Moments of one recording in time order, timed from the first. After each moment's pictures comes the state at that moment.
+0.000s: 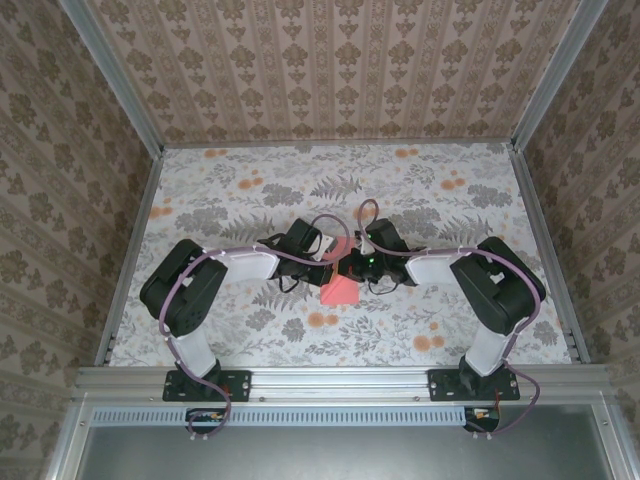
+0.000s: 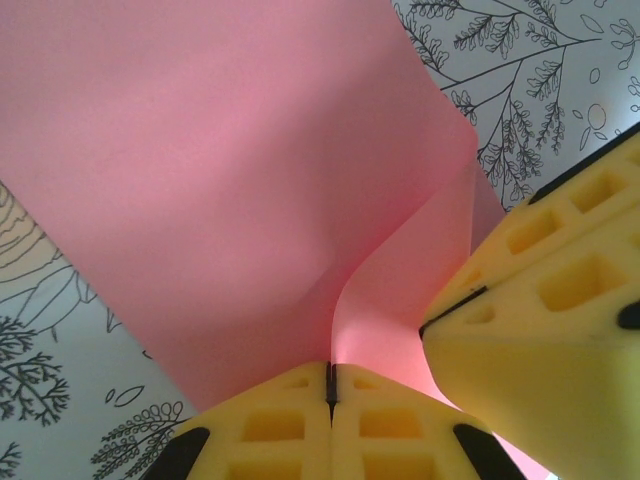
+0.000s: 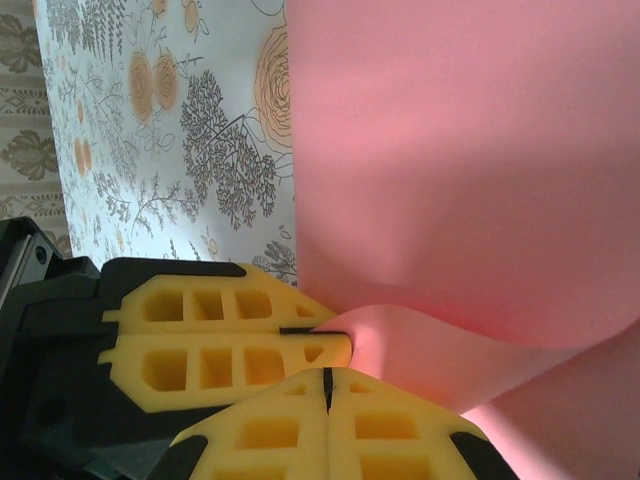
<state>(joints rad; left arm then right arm) -0.74 1.76 0.90 -0.17 0.32 -0.25 0.55 1.76 0.77 0.18 -0.50 0.86</state>
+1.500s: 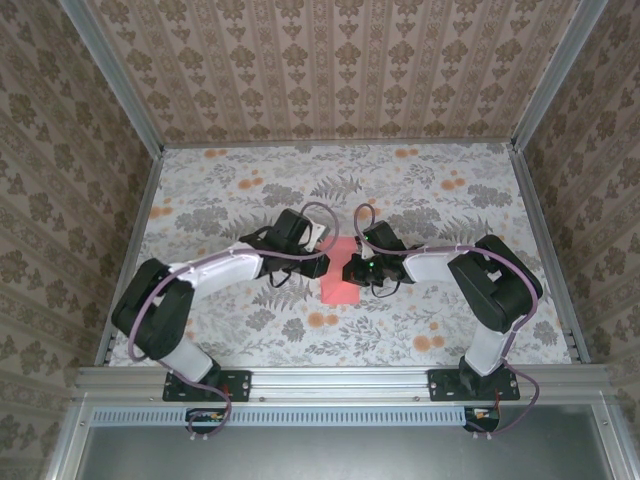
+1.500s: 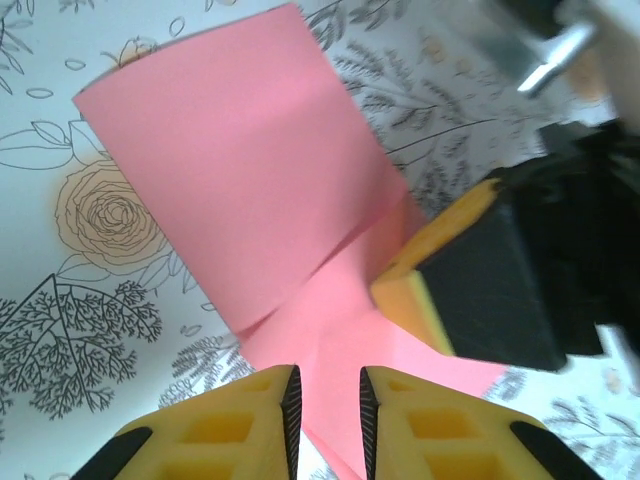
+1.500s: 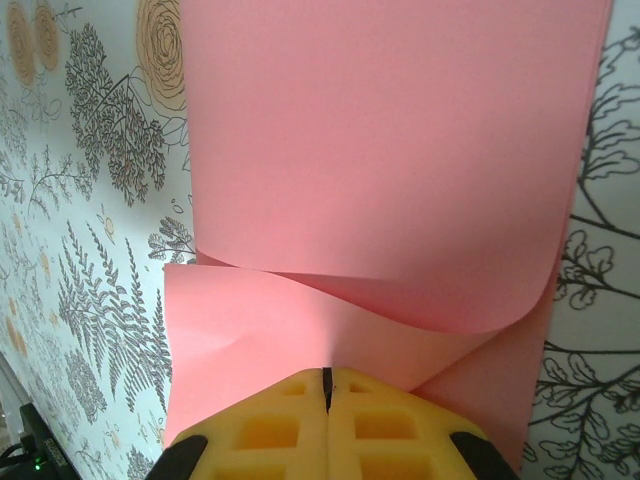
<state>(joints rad) -0.72 1.54 0.89 -0.28 0.29 -0.26 0.55 1.77 0.80 0.02 -0.43 0.76</state>
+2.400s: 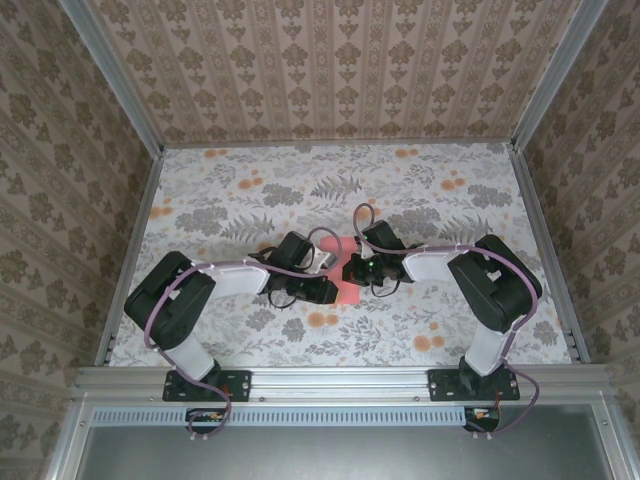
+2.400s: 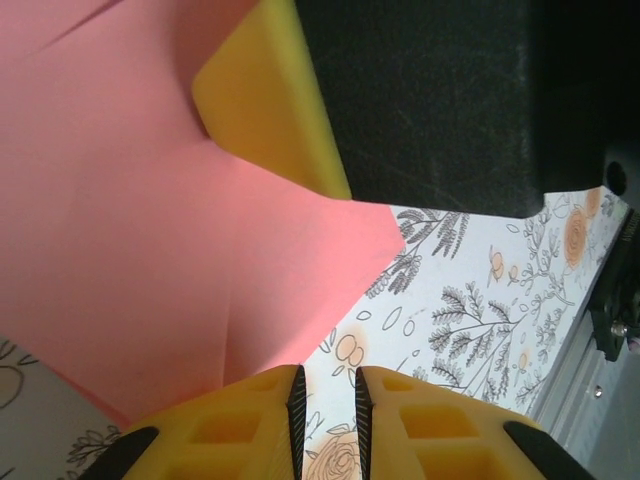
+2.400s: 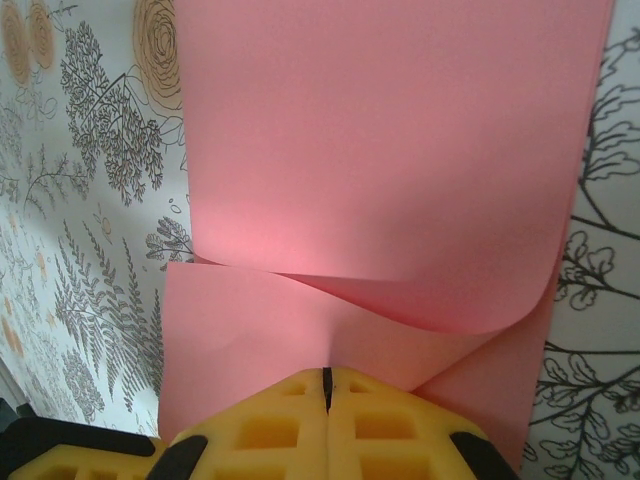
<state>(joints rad) -0.76 1.65 0.74 -0.10 0.61 -0.42 0.55 1.78 0.81 0.00 -0.43 0.75</state>
